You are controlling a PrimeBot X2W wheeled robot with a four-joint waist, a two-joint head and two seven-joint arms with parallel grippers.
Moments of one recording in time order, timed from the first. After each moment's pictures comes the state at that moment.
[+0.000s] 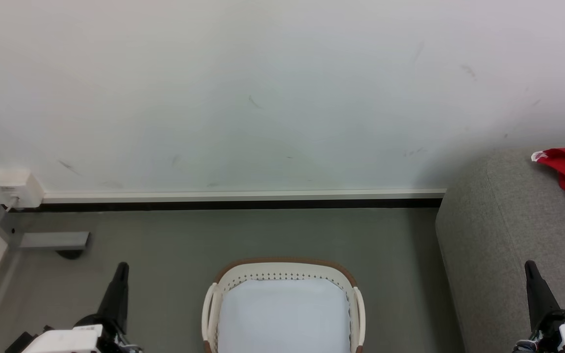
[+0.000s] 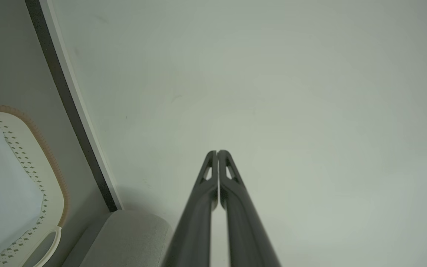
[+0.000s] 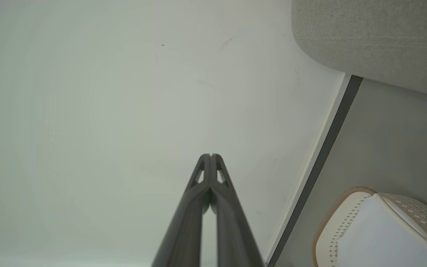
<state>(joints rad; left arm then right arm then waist) -0.11 0.05 0.11 0.25 -1.61 -0.13 0.11 -0.10 -0.05 -0.11 0.25 1.61 0.13 0.11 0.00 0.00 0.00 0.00</state>
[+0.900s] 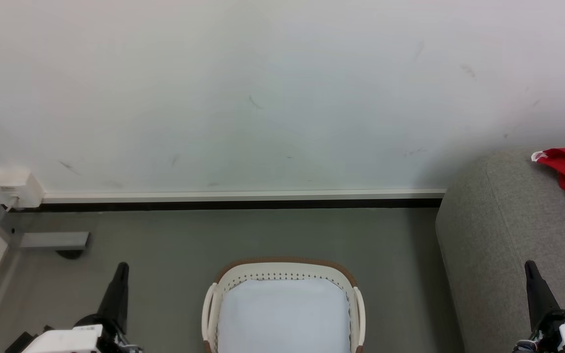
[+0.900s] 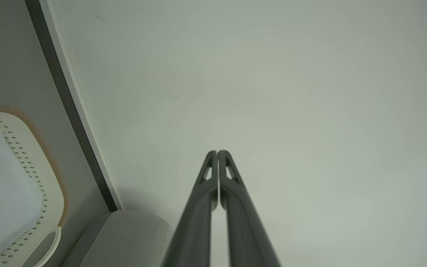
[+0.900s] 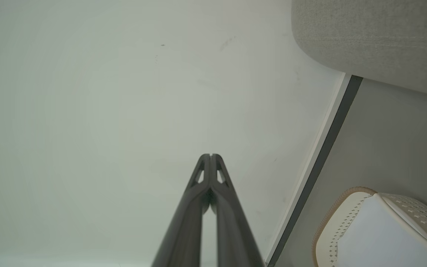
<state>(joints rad) -0.11 0.05 0.11 0.25 -1.61 -0.13 0.11 -0.10 -0.05 -0.11 0.25 1.61 0.13 0.11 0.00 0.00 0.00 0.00</state>
